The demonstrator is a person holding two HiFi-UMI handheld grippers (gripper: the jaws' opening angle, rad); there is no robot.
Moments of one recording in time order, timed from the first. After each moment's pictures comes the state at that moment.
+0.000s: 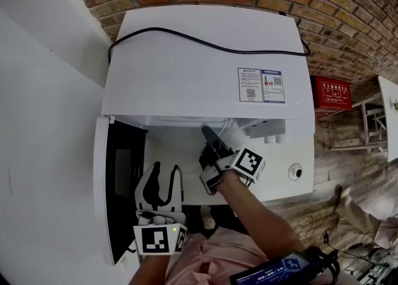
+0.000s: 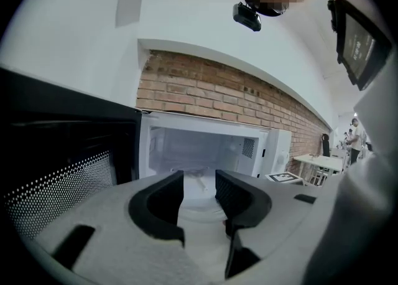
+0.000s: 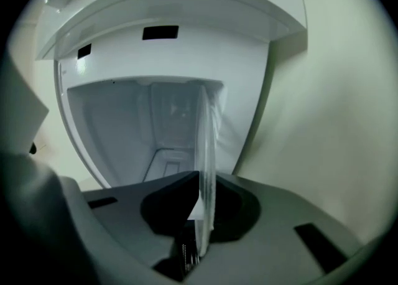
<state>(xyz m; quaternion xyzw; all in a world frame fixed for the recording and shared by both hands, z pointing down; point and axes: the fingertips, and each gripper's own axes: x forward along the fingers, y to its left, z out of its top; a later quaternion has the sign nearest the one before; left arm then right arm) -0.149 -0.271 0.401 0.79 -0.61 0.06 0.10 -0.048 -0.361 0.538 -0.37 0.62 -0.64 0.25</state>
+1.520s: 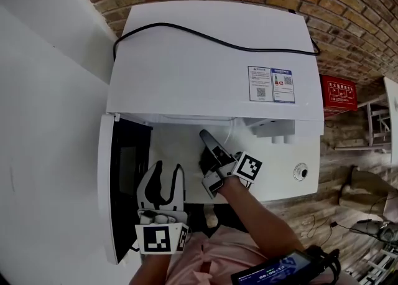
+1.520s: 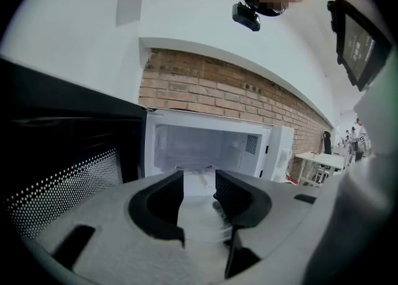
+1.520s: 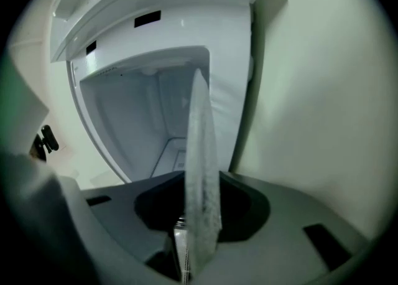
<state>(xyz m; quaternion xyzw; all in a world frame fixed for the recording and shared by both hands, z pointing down) -0.159 -0.270 0.406 0.78 -0.61 0.07 0.10 -0.073 -0.347 0.542 -0.30 0.67 -0.62 0.27</state>
